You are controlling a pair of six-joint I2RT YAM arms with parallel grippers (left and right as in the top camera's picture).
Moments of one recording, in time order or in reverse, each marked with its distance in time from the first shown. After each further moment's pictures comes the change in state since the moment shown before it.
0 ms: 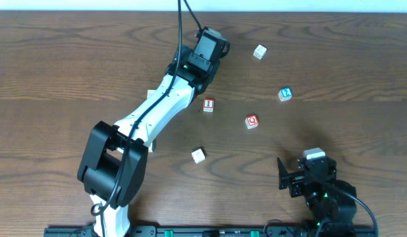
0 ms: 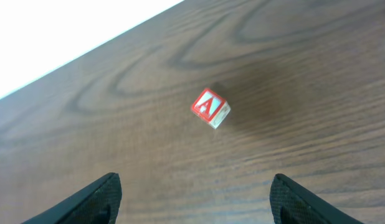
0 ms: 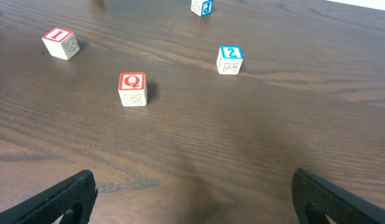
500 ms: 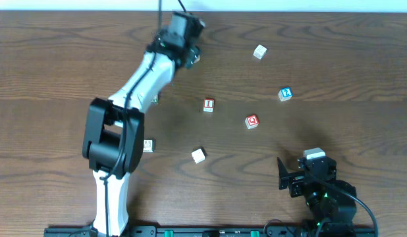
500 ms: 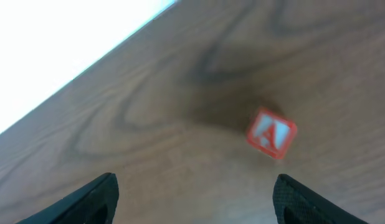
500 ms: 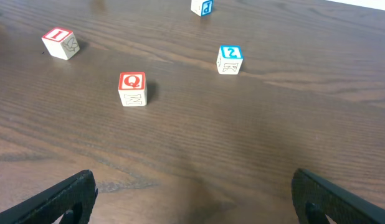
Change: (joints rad) left arm 0.211 0.219 0.246 -0.029 0.250 0.264; right arm 0.000 0.000 0.000 0.000 0.000 0.000
